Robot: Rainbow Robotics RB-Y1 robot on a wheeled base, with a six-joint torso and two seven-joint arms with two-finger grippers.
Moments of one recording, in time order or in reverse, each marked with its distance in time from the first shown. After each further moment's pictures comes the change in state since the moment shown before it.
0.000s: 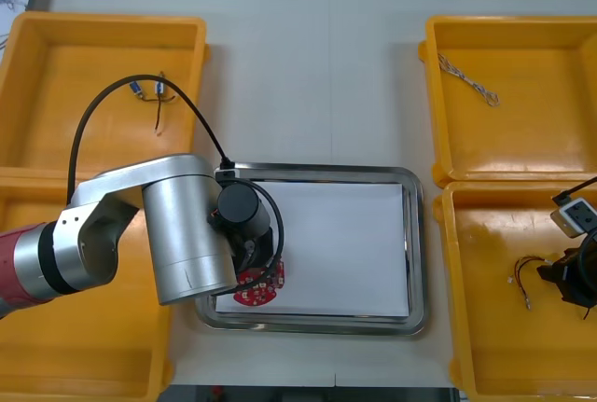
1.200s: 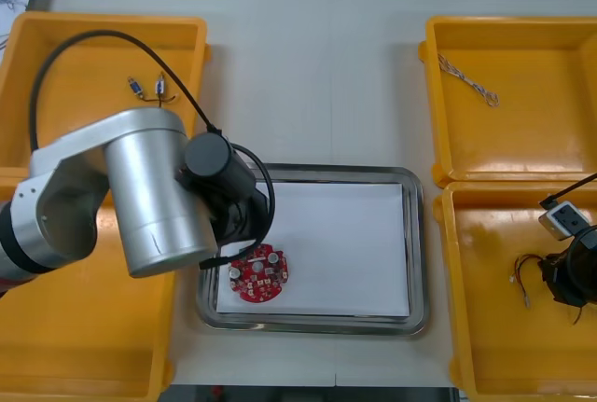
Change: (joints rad) right arm -0.050 -0.054 0.118 0.057 0.017 -0.099 0.000; left arm 0.000 0.025 0.184 -0.105 0.076 0.087 0.000
